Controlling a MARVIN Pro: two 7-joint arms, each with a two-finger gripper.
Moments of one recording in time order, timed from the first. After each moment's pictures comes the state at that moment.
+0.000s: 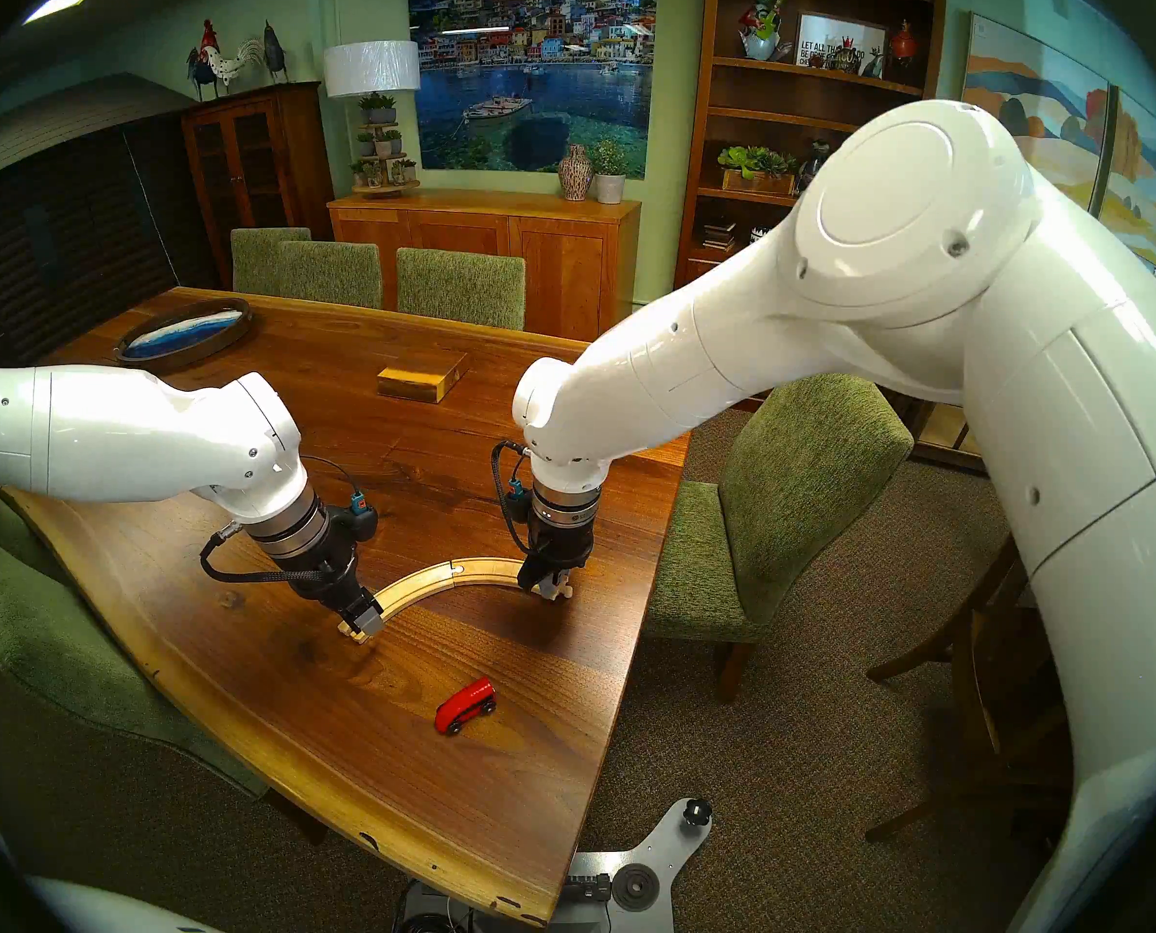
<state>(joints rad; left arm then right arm) -0.30 -0.64 0.77 -1.74 -1.66 0.90 -0.04 0.29 -1.54 -1.02 -1.27 2.05 0.69 0.20</state>
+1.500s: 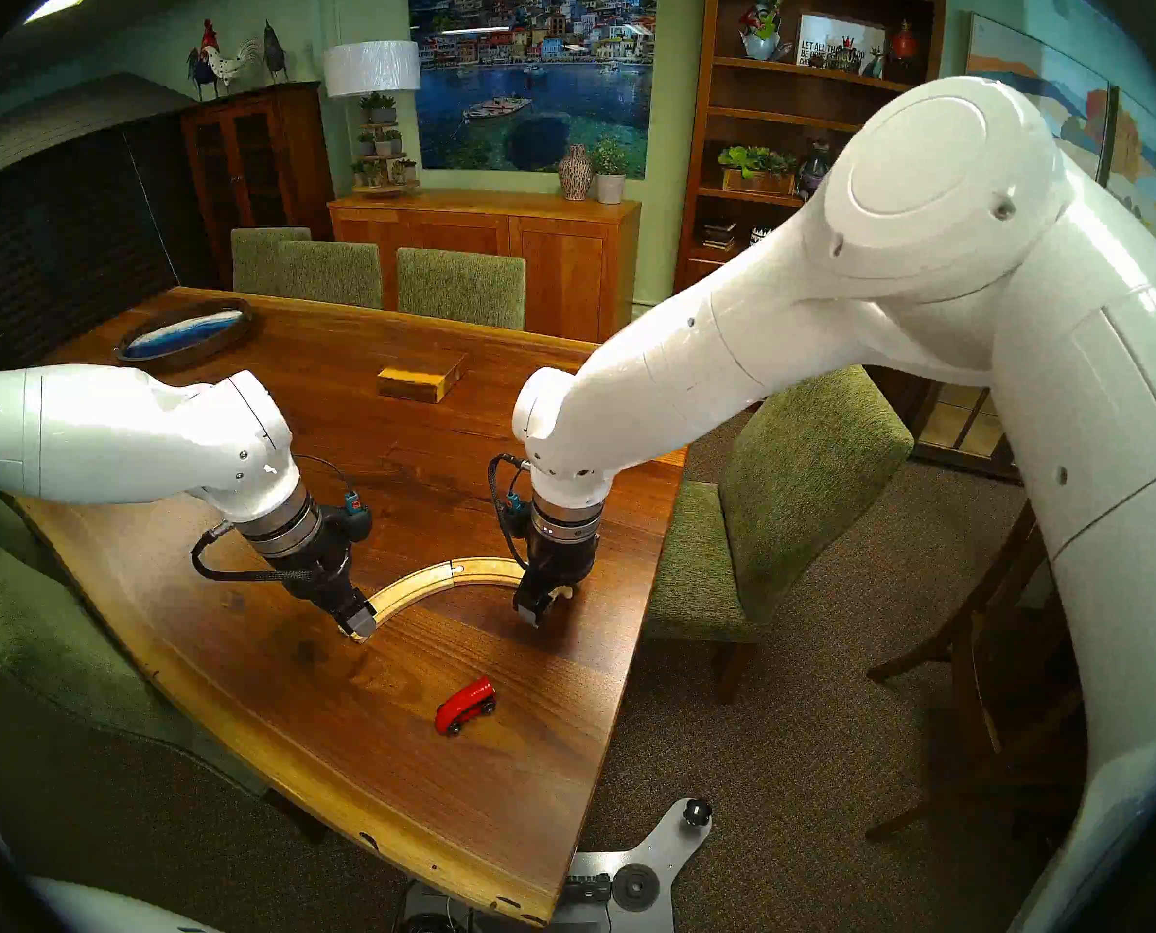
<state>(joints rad) -0.30 -0.62 0.76 -1.74 -1.60 0.91 -0.09 0.36 -1.50 -1.00 -1.43 2.06 0.66 0.15</state>
